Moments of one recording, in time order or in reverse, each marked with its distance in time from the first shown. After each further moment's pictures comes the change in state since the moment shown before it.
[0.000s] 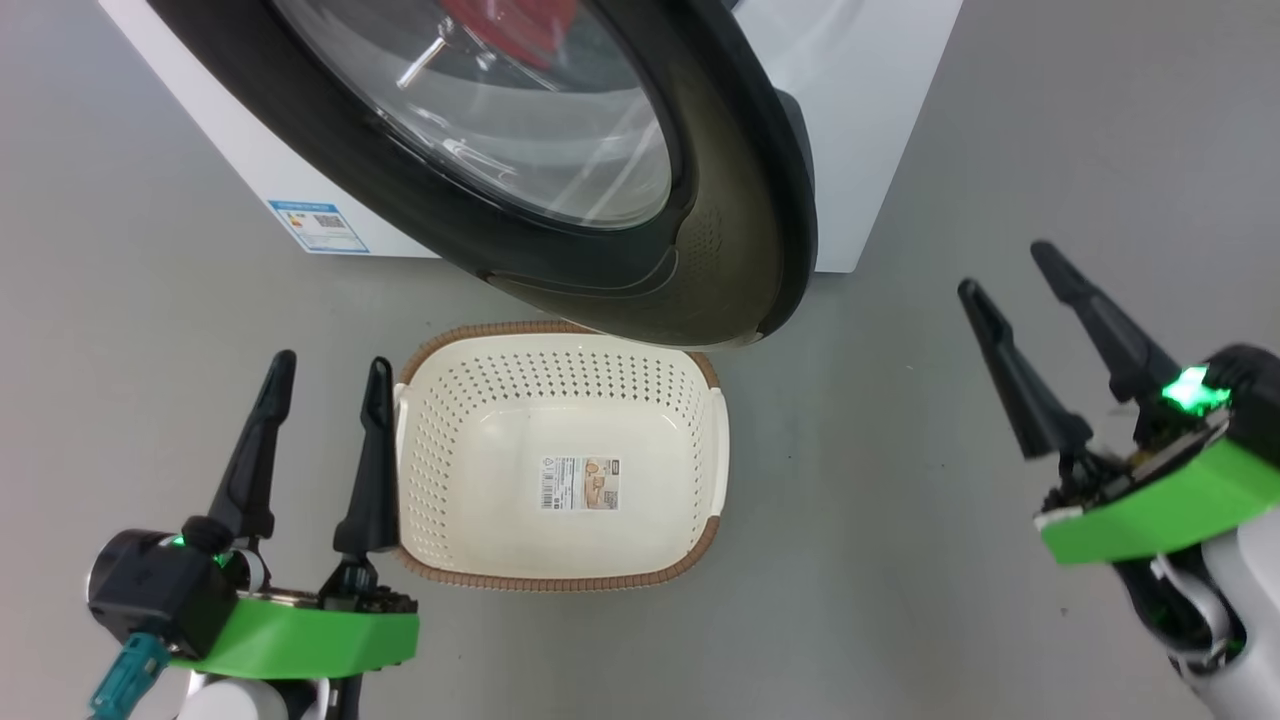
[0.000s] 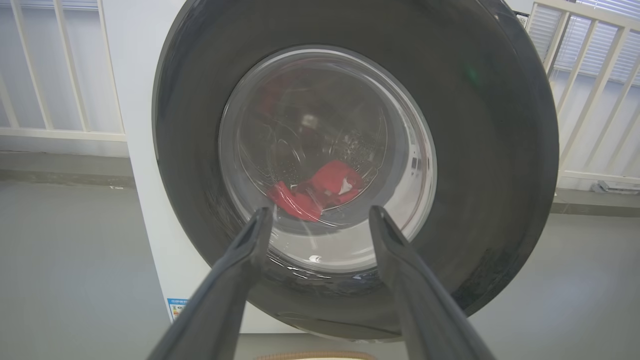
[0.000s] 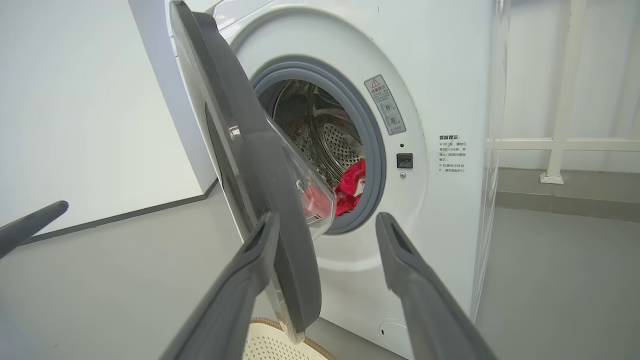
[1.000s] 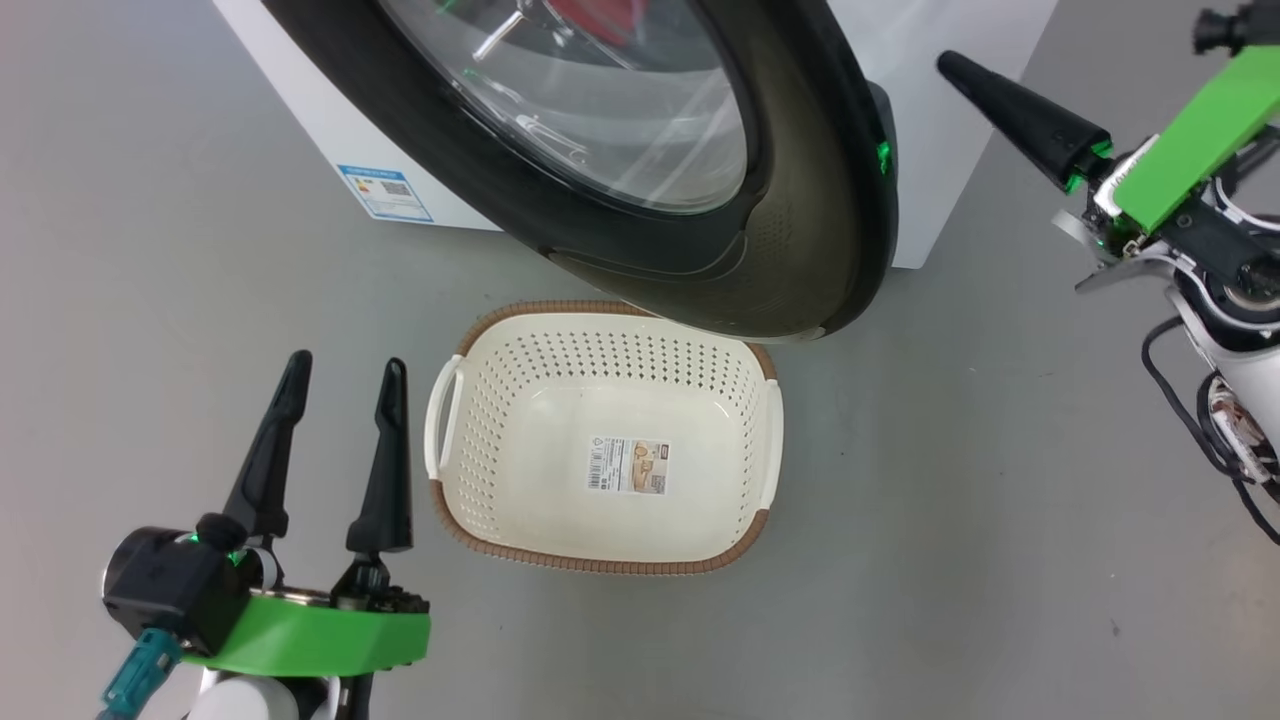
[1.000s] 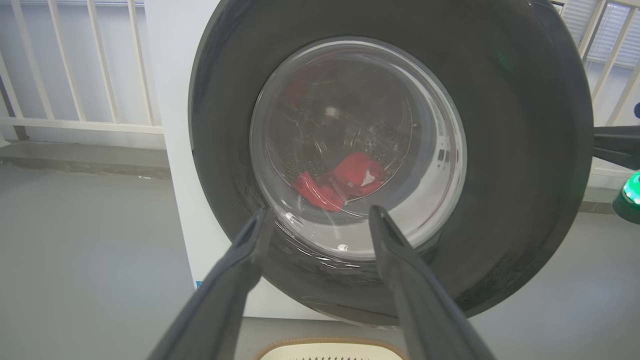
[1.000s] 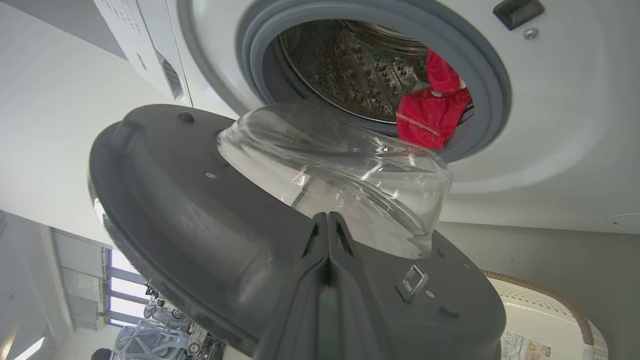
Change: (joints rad) left arm -0.005 0.000 -0.024 0.009 -0.013 0.004 0.000; right arm -0.594 -0.002 0.170 0.428 1.052 0.000 0.595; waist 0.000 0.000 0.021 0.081
